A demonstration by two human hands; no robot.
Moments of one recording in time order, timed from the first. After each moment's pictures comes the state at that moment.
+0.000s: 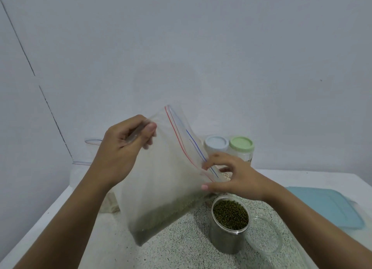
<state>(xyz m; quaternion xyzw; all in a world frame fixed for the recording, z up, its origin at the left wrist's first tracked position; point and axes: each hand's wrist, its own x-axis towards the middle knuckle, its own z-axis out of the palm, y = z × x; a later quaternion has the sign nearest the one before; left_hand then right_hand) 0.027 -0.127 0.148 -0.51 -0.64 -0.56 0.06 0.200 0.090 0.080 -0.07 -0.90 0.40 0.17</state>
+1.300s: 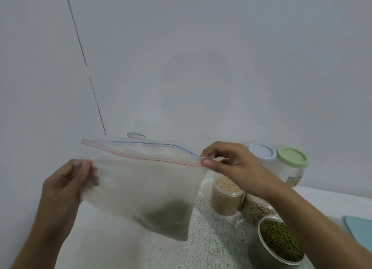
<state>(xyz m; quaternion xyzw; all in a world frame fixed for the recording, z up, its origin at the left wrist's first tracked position) -0.087 -0.278 0.039 -0.25 -0.62 -0.74 0.06 0.093 0.035 0.105 0.02 -0.85 0.49 0.20</state>
